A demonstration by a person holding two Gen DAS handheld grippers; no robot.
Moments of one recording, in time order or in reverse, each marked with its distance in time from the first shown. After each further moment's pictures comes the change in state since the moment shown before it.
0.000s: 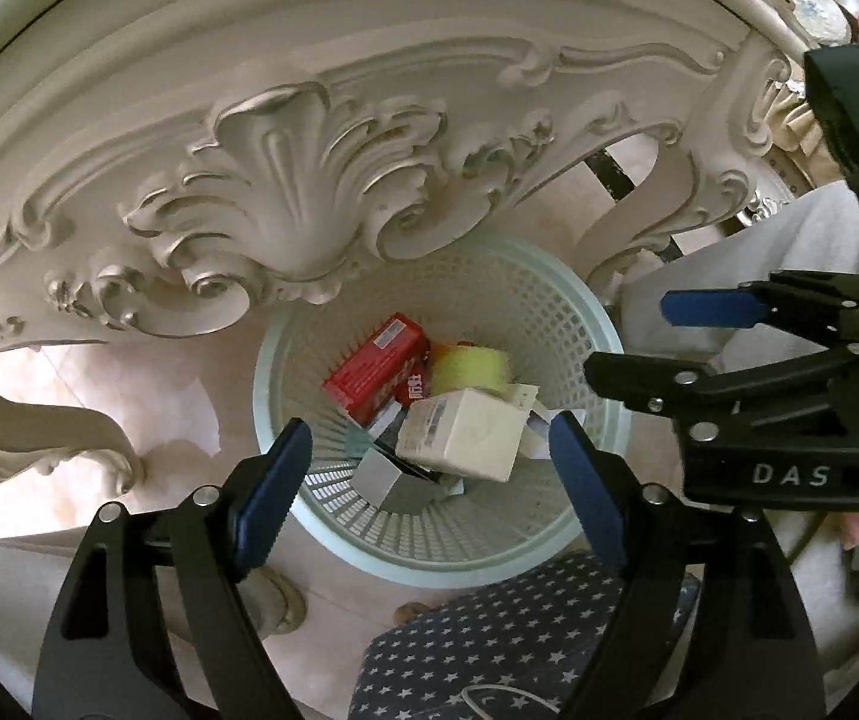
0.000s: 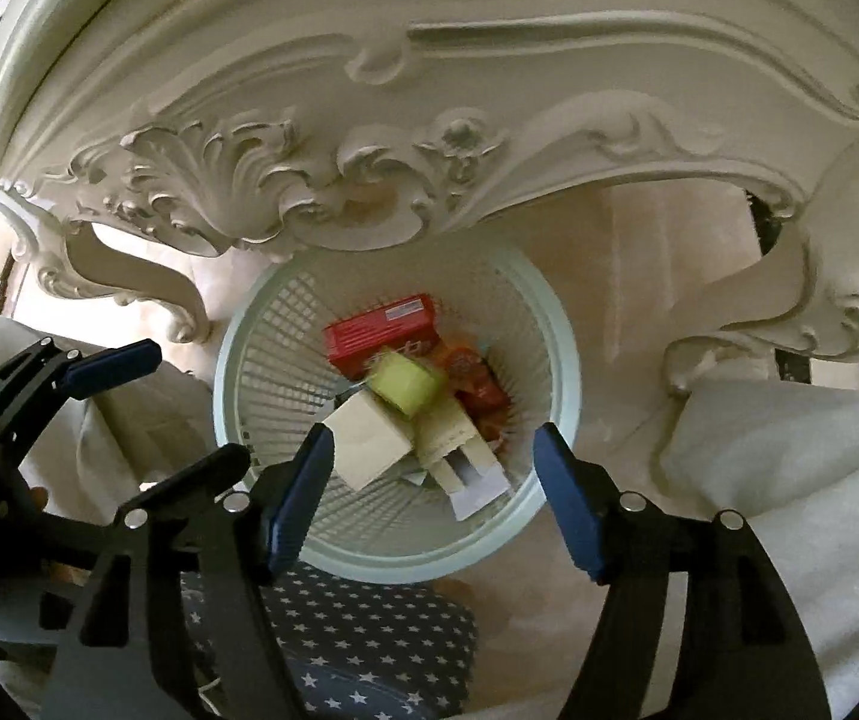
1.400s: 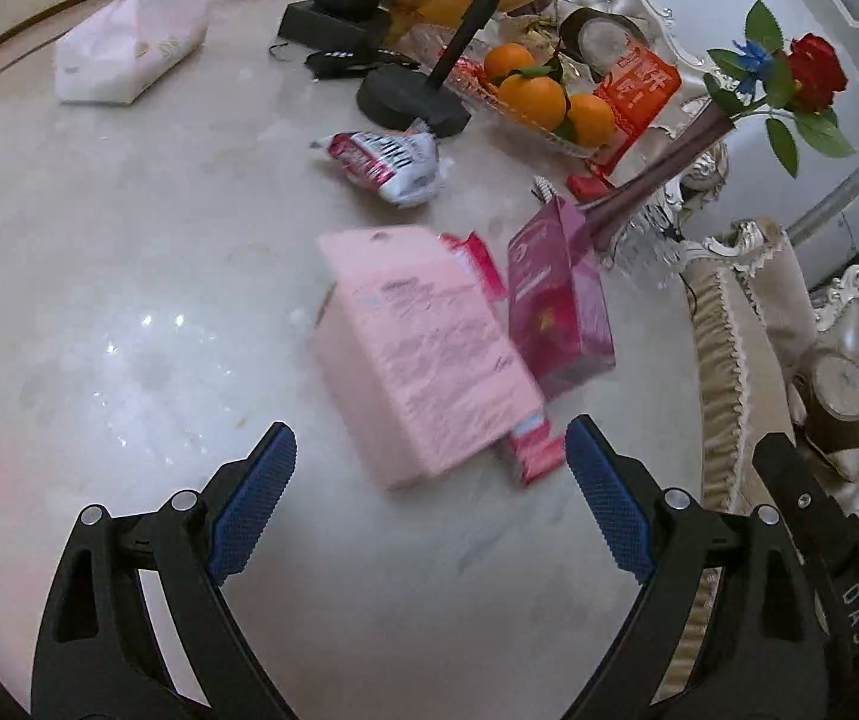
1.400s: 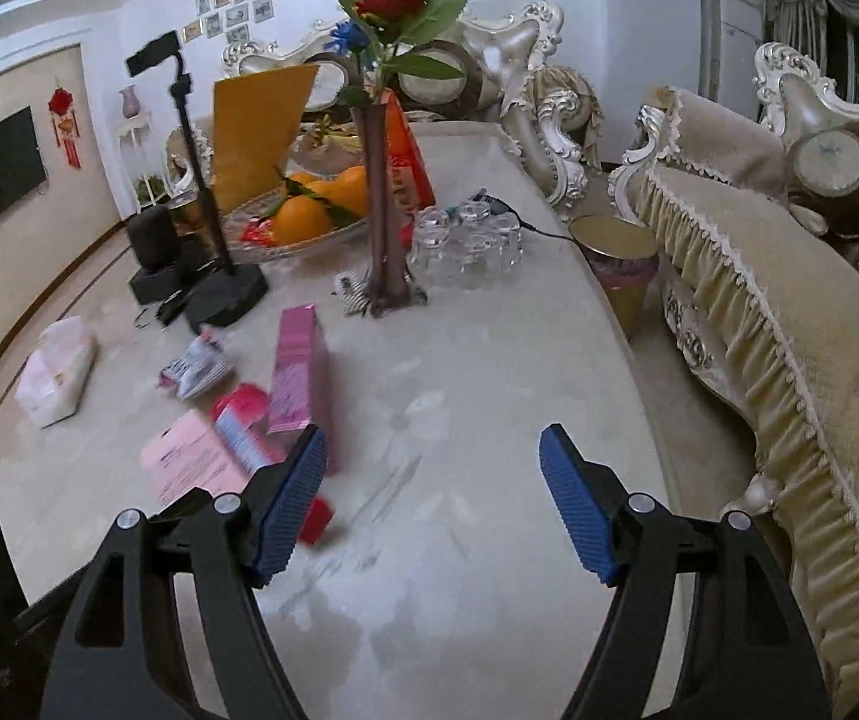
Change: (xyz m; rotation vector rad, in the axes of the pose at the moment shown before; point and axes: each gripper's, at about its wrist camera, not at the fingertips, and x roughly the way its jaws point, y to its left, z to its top) left arm -0.038 0.089 0.393 -0.870 -0.338 0.048; right arm -0.145 -0.117 0.388 0.042 -0.544 -0.149
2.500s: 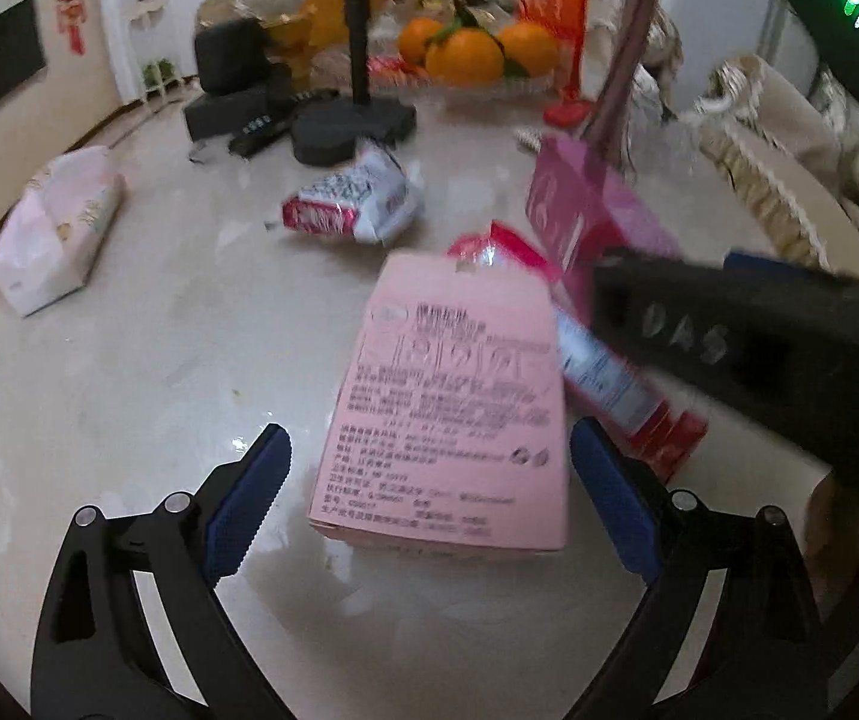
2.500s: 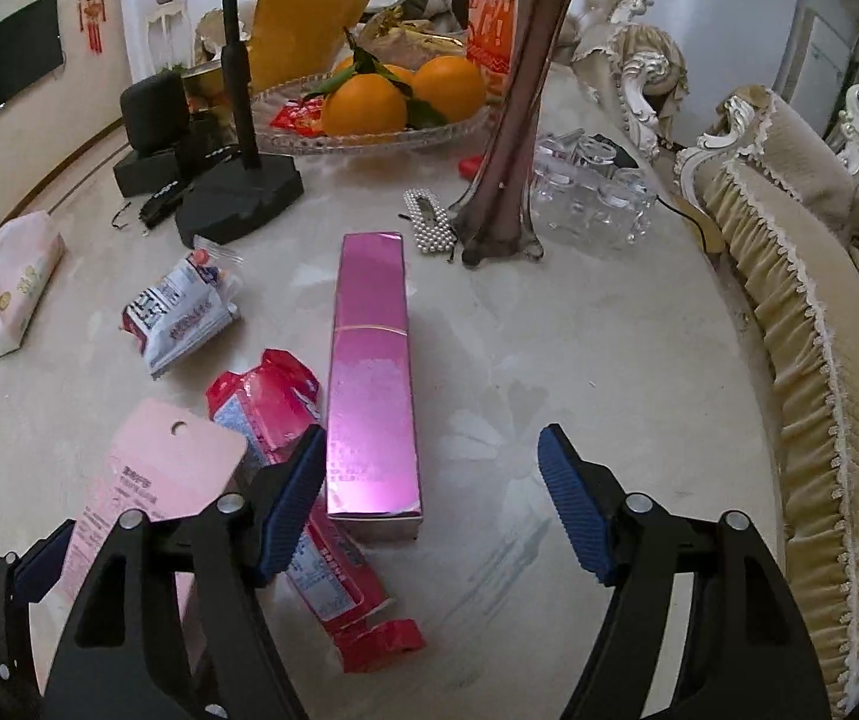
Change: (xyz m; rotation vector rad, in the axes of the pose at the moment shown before) left arm 0.037 -0.004 0.018 0.483 -0.001 0.164; right arm 0.107 0.076 0.016 -0.182 0.190 -0.018
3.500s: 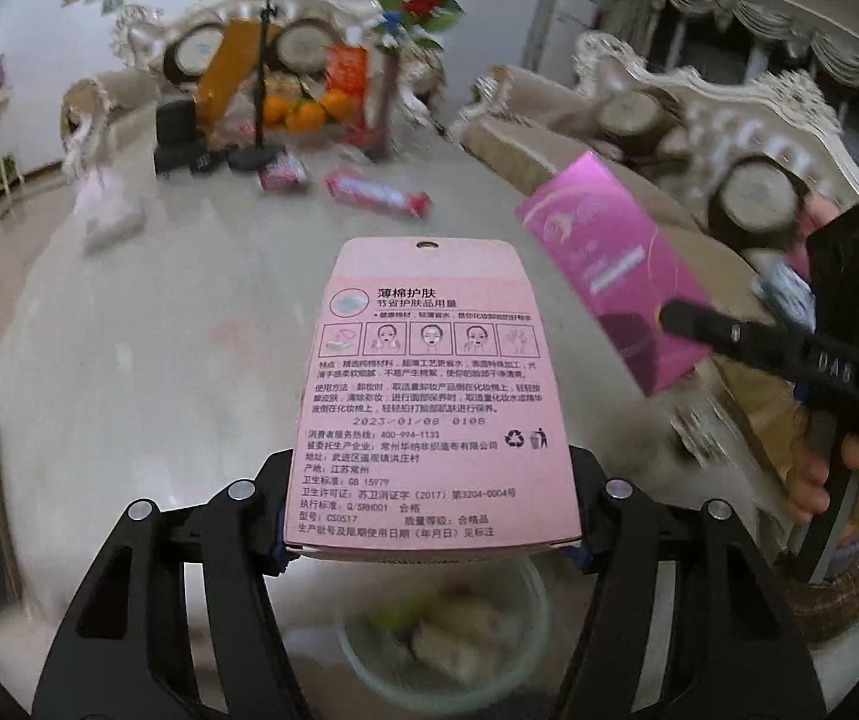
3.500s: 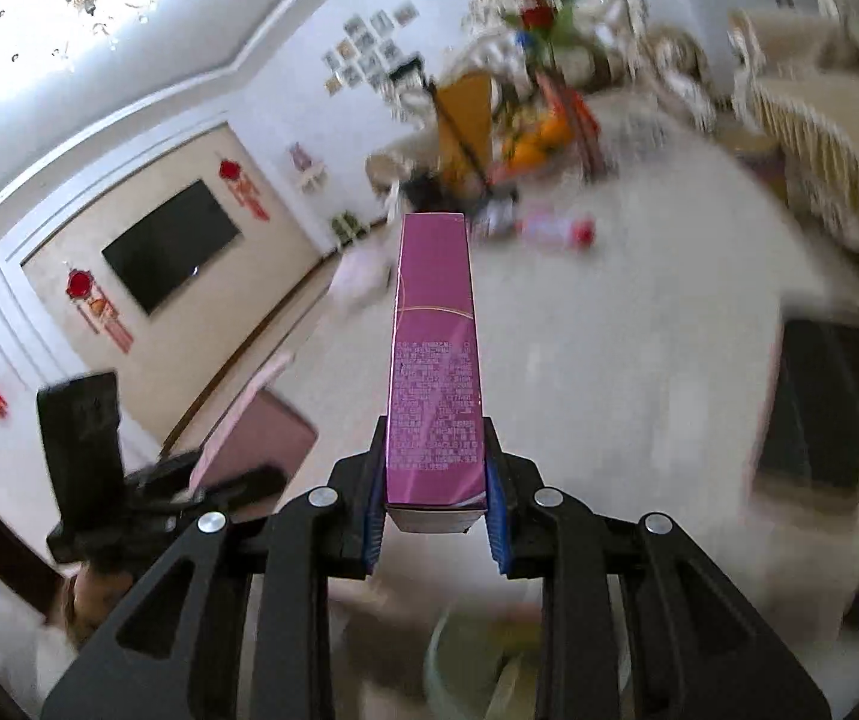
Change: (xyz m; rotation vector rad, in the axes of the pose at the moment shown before) left arm -0.268 0.123 -0.261 0.293 -0.135 -0.435; right arm -0.289 0.007 -0.330 0.276 -0.221 0.600
